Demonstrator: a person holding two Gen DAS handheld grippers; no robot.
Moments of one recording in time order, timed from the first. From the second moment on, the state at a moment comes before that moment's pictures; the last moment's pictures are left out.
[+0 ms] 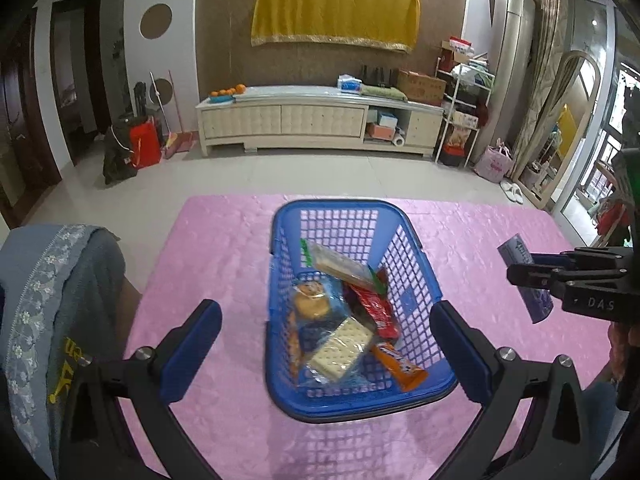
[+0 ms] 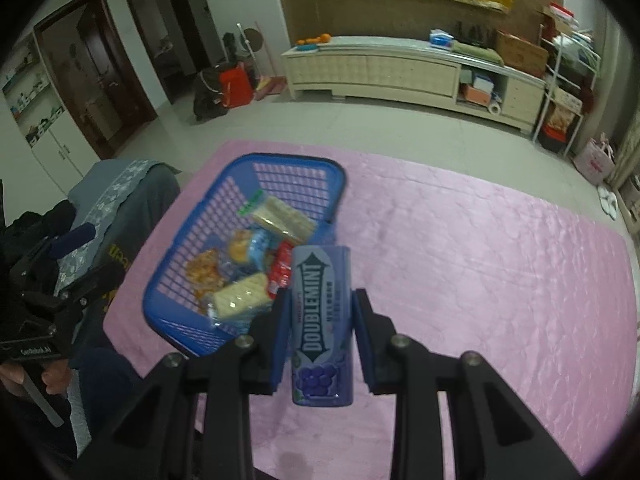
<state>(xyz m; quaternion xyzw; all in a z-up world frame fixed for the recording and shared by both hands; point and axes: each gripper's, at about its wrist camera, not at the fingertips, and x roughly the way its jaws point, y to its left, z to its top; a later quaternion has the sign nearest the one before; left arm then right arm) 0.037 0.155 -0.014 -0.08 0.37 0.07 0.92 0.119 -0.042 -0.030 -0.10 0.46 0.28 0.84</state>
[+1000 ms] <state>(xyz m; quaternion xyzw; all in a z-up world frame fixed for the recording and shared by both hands) 0.040 0.232 -0.077 -0.10 0.41 0.11 0.90 0.139 0.103 -0.121 -0.15 0.52 0.33 0.77</state>
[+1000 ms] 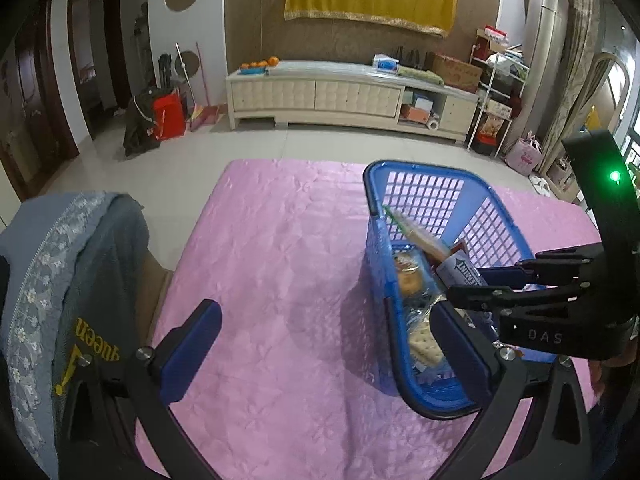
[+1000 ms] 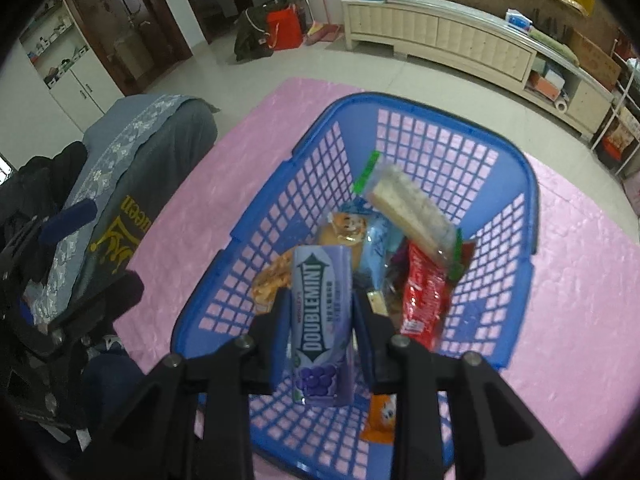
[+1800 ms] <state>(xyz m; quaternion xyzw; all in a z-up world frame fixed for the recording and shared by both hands) 0.012 0.206 -0.068 -0.11 0.37 0.12 0.92 0.126 0.059 -0.104 -0.12 0.47 0.34 0.81</state>
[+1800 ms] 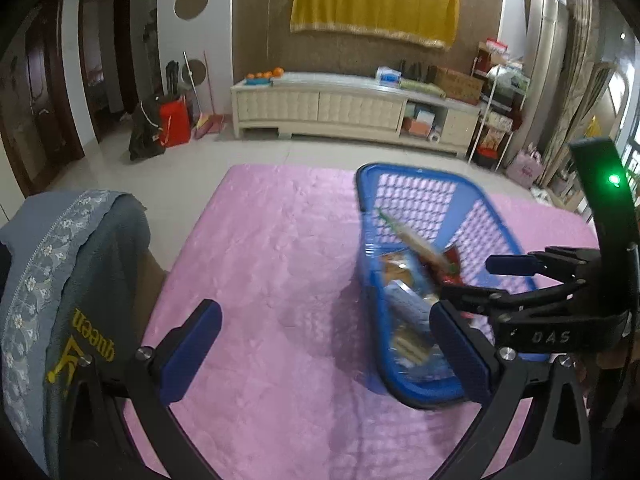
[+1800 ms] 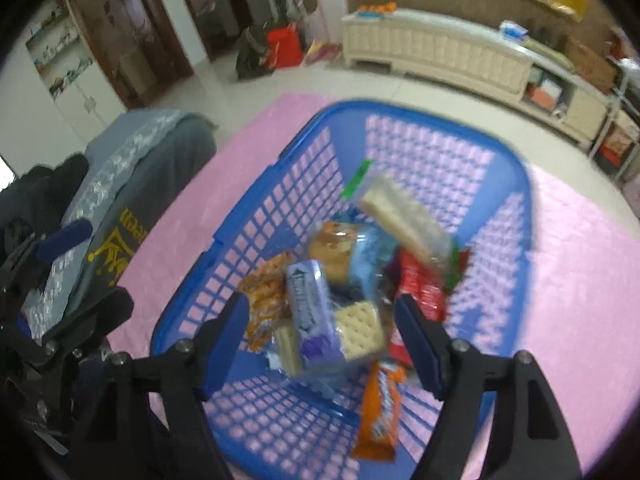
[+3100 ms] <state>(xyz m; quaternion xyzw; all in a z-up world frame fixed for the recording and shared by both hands) -0.122 0.045 0.014 -0.07 0.23 0.05 0.97 -0.077 -0.127 0.013 -0.07 0.25 0.20 0.95</state>
